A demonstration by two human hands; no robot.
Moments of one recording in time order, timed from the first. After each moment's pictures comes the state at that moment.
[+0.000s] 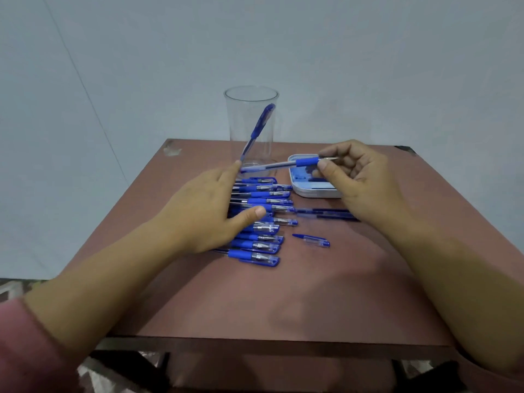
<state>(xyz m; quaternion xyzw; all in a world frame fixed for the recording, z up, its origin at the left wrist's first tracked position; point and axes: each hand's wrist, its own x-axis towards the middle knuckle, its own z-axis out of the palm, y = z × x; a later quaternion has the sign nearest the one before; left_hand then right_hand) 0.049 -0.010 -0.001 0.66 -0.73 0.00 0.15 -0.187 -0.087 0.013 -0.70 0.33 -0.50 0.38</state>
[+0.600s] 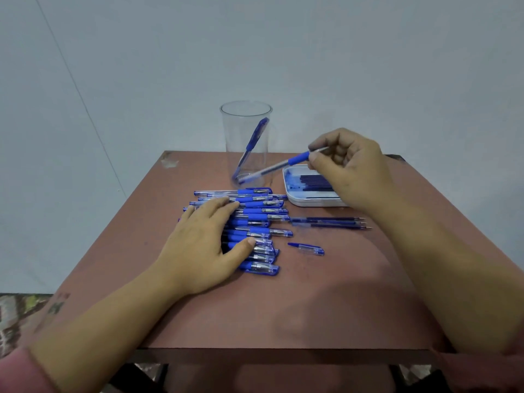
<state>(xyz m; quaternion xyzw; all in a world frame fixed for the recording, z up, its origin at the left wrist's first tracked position) 0.044 0.011 -0.033 0.64 -0.73 0.01 0.25 -0.181 -0.093 0.041 -0.73 0.34 -0.50 0.32</state>
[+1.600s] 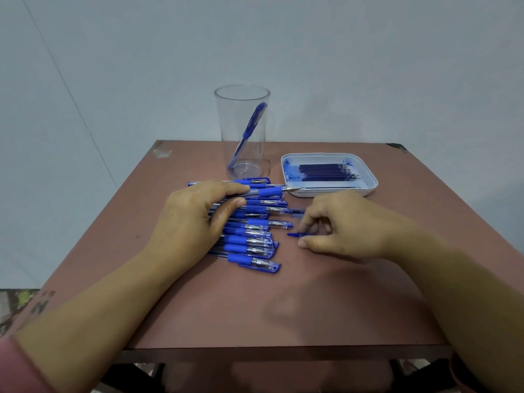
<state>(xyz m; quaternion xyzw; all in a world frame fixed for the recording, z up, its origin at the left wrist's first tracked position) 0.046 -0.008 -0.027 0.53 -0.72 0.08 0.44 -0.198 -0.062 0.015 -0.89 0.41 -0.06 0.18</state>
